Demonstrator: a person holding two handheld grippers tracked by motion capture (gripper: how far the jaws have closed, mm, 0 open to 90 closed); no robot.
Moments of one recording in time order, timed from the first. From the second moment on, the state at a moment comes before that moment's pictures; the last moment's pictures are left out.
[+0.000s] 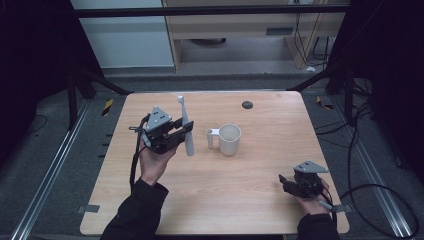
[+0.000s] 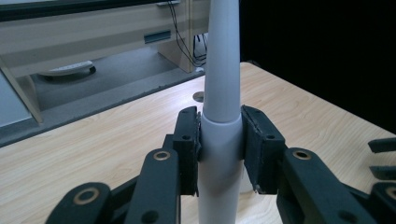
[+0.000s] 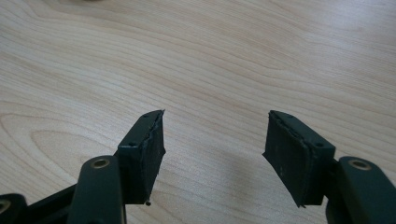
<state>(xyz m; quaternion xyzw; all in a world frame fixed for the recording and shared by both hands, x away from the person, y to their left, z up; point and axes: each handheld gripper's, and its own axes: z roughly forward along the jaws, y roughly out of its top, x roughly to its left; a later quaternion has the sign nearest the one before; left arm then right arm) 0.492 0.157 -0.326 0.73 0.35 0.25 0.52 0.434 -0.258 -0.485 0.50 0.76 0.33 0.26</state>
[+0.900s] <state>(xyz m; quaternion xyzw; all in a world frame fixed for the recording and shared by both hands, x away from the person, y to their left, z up) 0.539 0.107 -0.315 0.71 0.34 0.24 0.57 0.435 -0.260 -0.485 0.50 0.76 0.34 0.25</state>
